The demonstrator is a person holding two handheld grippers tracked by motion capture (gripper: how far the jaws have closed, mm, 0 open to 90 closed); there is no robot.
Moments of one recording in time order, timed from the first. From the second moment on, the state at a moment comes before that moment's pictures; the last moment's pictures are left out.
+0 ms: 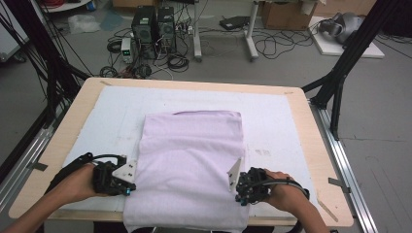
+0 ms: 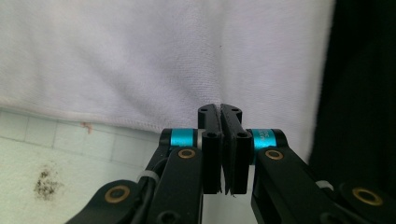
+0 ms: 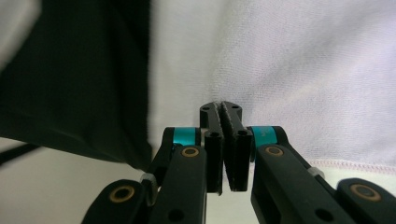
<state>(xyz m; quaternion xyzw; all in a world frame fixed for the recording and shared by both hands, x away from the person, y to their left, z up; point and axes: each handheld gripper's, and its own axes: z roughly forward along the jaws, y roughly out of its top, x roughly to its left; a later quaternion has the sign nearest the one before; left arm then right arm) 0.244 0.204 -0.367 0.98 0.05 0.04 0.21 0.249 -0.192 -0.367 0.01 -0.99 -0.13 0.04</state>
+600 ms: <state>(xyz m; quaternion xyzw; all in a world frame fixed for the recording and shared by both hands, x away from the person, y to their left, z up) 0.264 0.188 -0.387 0.97 0.08 0.06 0.20 0.261 -0.192 -0.382 -0.05 -0.99 -0.12 -0.02</state>
